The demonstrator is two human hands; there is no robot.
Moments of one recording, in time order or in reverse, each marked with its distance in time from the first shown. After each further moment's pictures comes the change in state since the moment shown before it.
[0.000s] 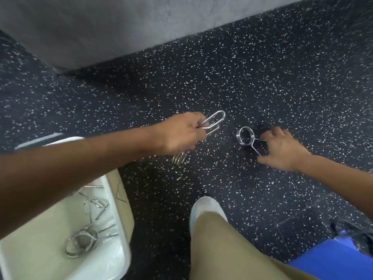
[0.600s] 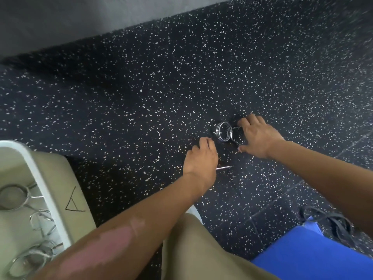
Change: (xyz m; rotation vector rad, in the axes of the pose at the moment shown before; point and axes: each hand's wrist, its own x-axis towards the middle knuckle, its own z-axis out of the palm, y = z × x) left_hand 0.117 0.008 0.181 0.677 0.264 -0.013; right_hand 0.027 0.029 0.007 -0.182 0.048 -0.054
